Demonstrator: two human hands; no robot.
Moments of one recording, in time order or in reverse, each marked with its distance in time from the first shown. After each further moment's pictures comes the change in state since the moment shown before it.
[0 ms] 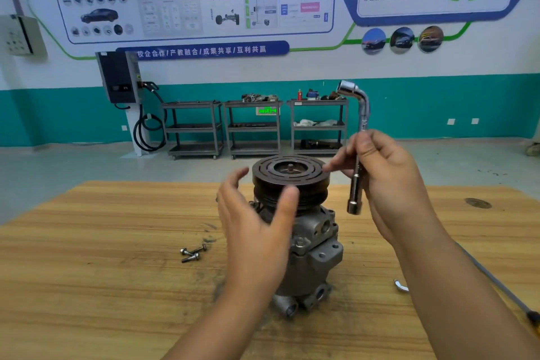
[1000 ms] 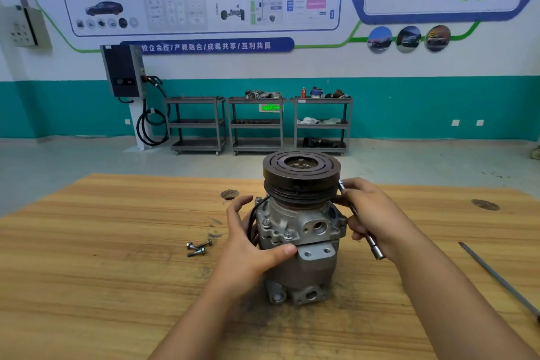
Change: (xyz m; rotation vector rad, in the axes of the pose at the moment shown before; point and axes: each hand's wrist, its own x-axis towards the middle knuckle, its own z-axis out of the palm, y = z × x) left_hand 0.012 -0.082 -0.028 -0.178 -0.421 -0.232; right_hand -0.002 0.050 -0.005 -0.369 -0.039 0.593
